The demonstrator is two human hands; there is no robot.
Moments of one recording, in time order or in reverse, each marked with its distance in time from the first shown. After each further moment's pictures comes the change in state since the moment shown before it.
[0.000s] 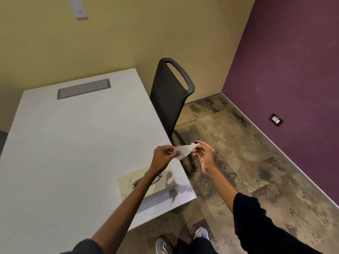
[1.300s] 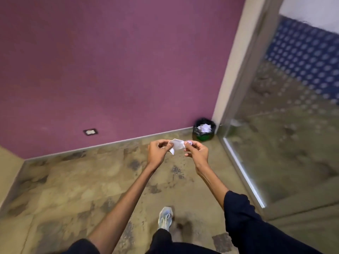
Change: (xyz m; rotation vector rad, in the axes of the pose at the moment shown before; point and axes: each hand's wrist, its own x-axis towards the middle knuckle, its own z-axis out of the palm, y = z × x) left_hand -0.097 0.285 0.588 -0.110 -1.142 0.430; right_hand -0.156 -0.154 -0.528 0.290 1.162 -0.483
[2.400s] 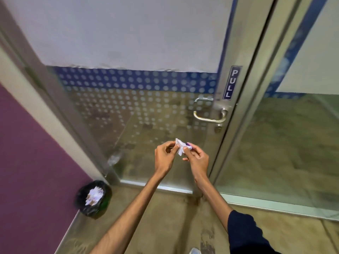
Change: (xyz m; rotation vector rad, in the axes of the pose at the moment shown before) left_hand 0.087 0.176 0.442 -0.181 -1.109 0.461; right_hand 0.071 -0.140 -0.293 0.231 1.197 -0.471
